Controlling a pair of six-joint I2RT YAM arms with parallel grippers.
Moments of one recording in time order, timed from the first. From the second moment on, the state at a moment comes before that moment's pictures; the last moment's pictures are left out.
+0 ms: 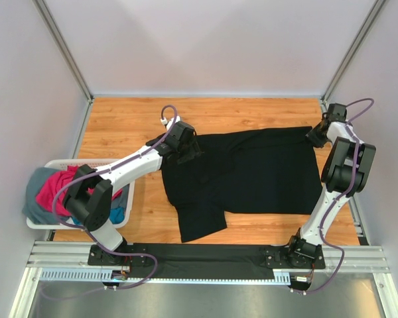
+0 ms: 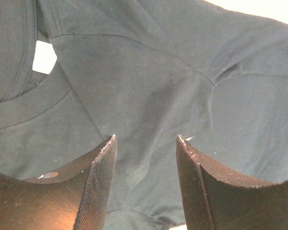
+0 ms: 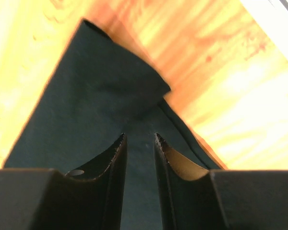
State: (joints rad) left arm -0.66 1.64 1.18 -0.34 -0.21 -0.92; right arm -0.34 2.07 1.53 -0.46 -0.03 0.54
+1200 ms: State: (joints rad) left arm -0.65 1.66 1.18 -0.32 -0.16 -0.91; right arm -0.34 2.00 1.33 -0.15 0.00 0.73
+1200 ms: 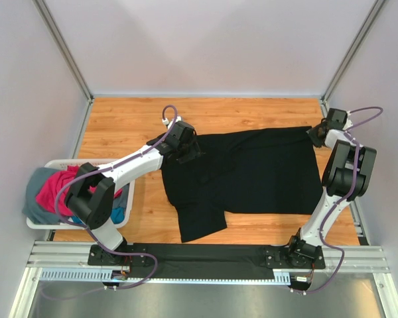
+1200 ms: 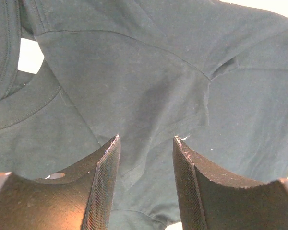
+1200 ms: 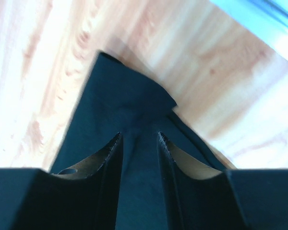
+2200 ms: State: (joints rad) left arm -0.65 1.66 1.17 -0.32 -0.16 -0.91; right arm -0.35 2.08 1.45 -0.26 0.11 0.72
